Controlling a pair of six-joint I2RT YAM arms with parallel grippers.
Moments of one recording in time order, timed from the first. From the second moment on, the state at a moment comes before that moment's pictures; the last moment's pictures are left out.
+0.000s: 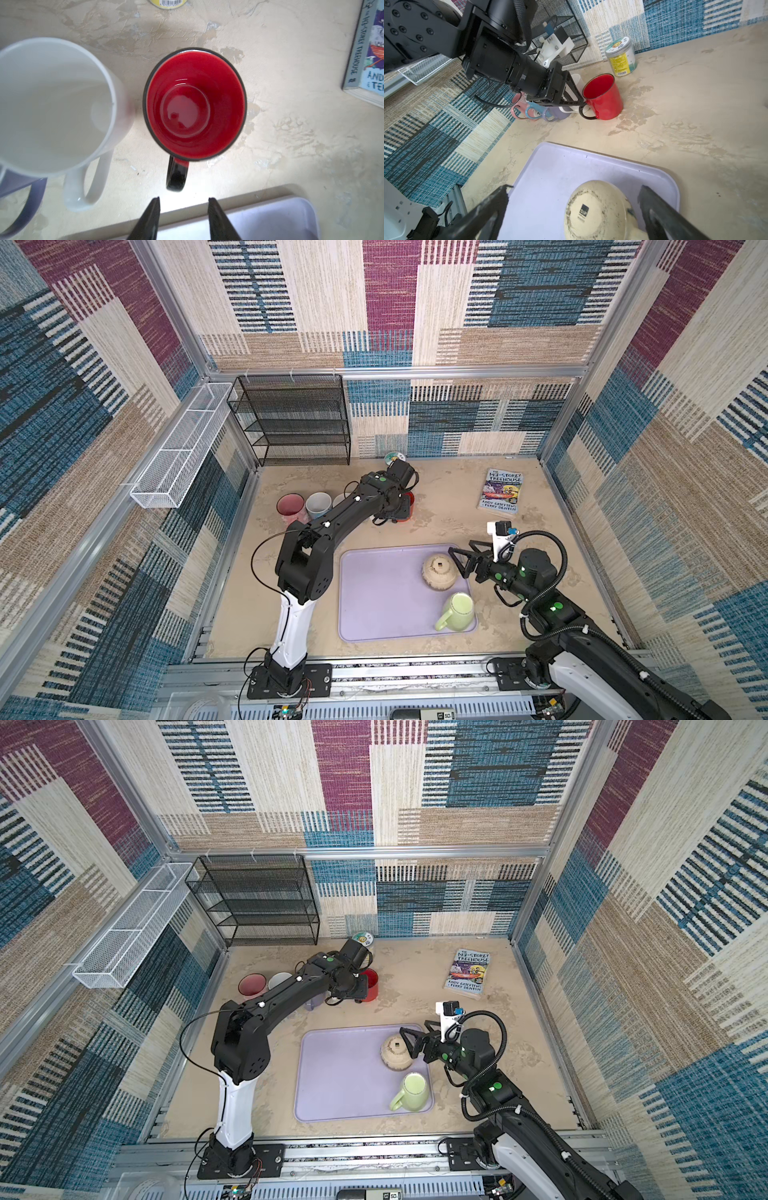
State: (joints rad) left arm -0.62 2.06 1.84 -0.89 -0.10 -0.51; right arm 0.44 0.72 0.35 0.12 -0.30 0.46
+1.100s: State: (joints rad) left arm -0.63 1.10 1.11 -0.68 -0.08 -0.48; right arm 0.63 0.96 0.55 -0.28 -0.26 0.51
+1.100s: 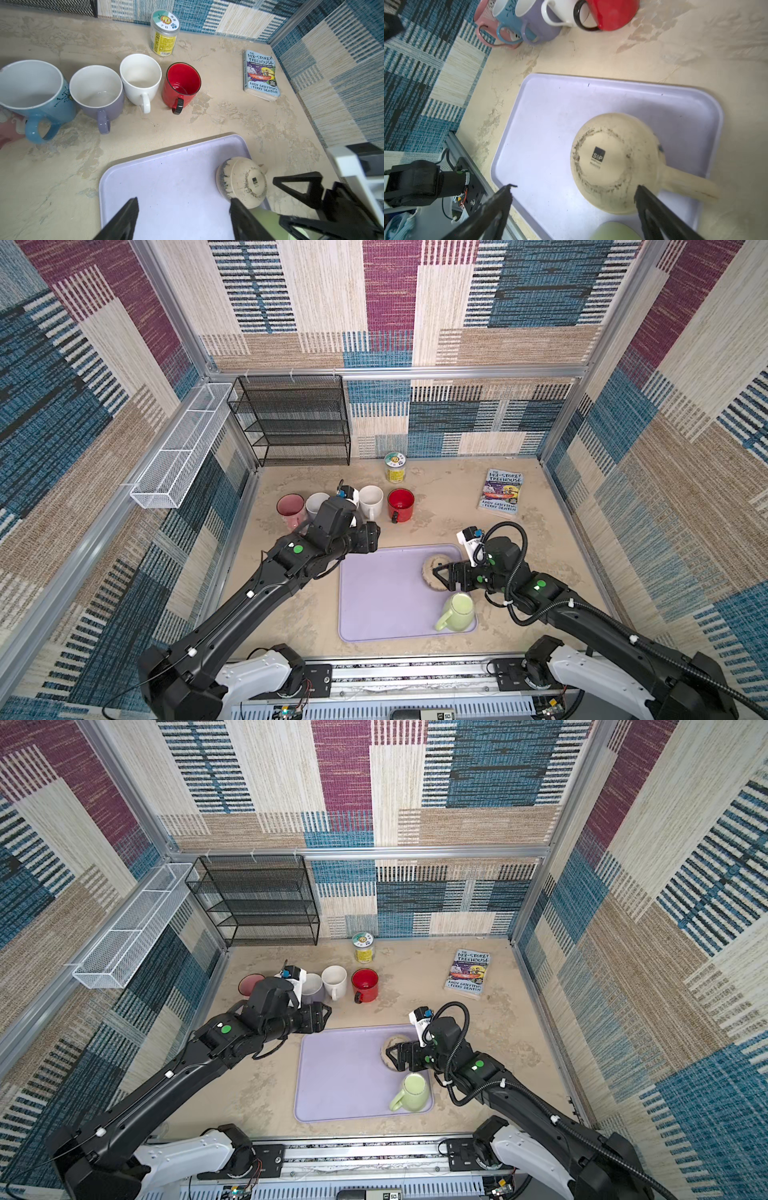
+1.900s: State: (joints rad) left arm -0.63 0.80 0.96 -0.79 -0.16 -0.44; right arm 0.84 1.37 0.78 -0.18 -0.23 0.58
